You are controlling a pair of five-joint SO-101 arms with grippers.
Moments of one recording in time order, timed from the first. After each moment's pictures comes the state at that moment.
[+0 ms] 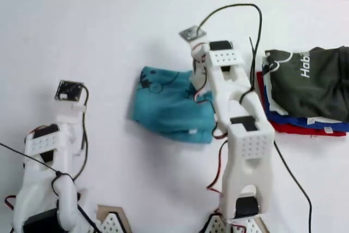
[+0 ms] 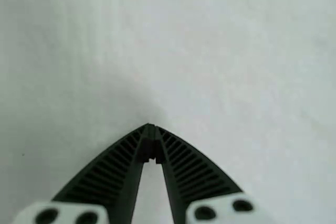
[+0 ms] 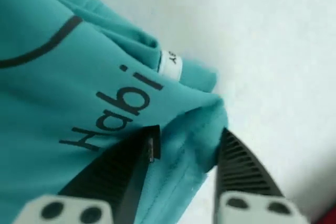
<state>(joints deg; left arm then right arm) -27.5 -28.0 67.1 44.0 -21.4 -11.9 39.2 -22.1 76.7 24.3</state>
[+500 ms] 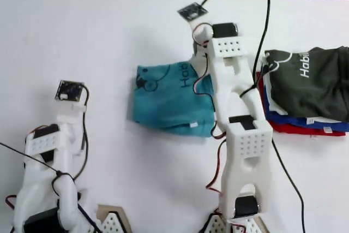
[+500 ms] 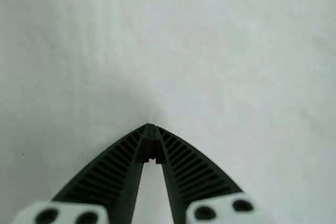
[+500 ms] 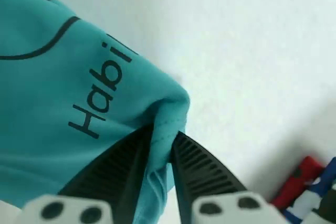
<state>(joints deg) -27.5 -28.0 67.1 44.0 -21.4 -13.2 39.4 -42.9 88.6 28.1</state>
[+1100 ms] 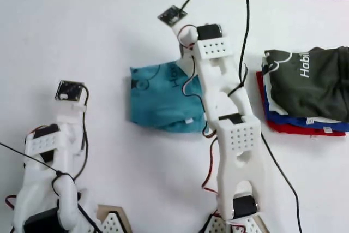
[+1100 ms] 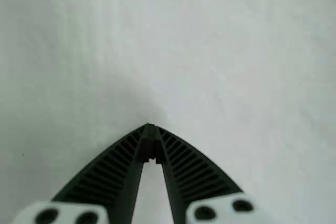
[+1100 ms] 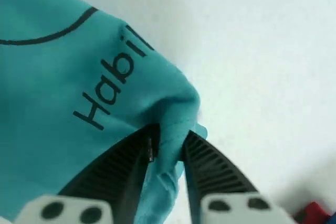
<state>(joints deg) -27.6 -28.0 67.1 44.0 -21.4 -16.1 47.2 -48.1 87.9 31.9</state>
